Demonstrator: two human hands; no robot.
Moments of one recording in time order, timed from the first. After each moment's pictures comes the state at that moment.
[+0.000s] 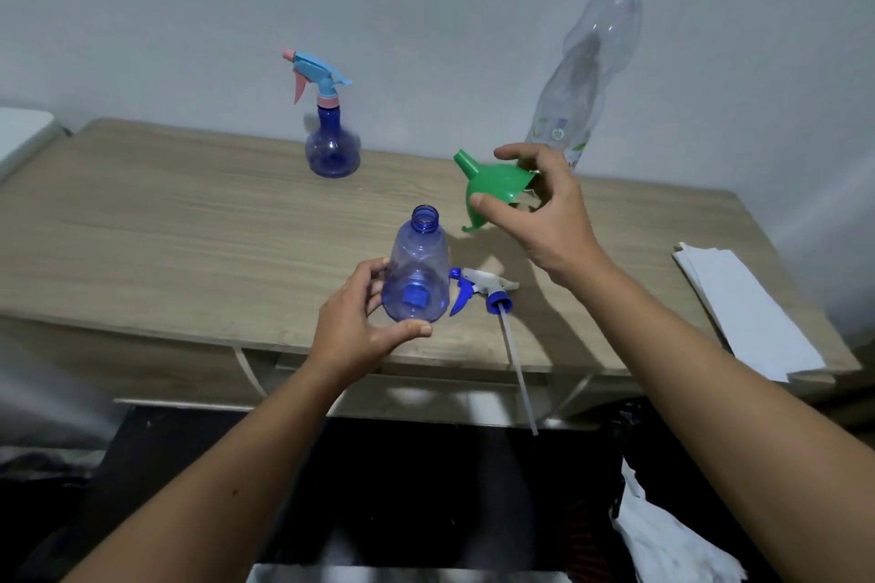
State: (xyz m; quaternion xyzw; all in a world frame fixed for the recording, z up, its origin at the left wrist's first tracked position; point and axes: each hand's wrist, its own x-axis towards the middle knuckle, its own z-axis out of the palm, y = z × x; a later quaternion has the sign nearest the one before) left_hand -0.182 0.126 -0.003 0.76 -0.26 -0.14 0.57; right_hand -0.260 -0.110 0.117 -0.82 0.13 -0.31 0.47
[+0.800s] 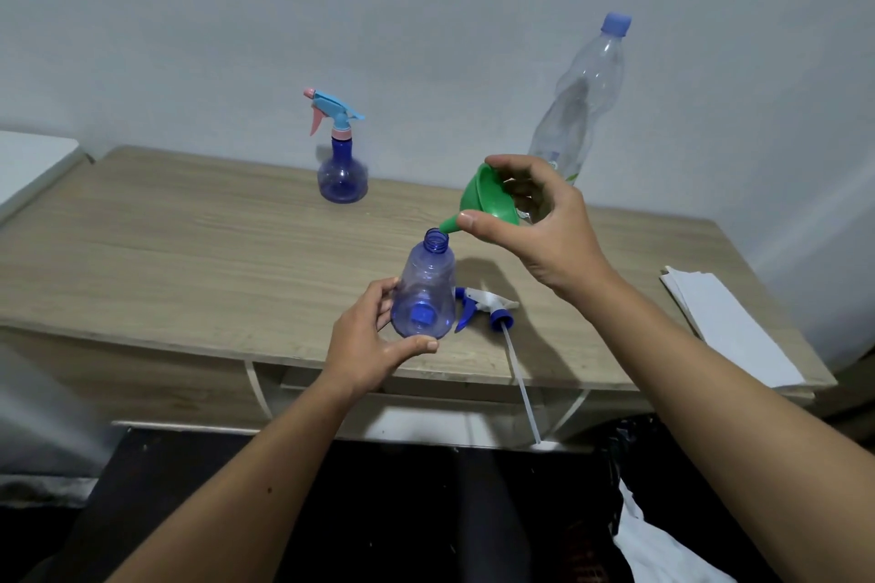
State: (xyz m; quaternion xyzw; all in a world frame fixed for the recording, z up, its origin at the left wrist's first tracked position) left_hand -0.183 0.128 -0.002 0.75 -0.27 -0.16 0.58; right_hand -0.277 -0.071 0.164 -0.81 0.09 -0.30 0.50
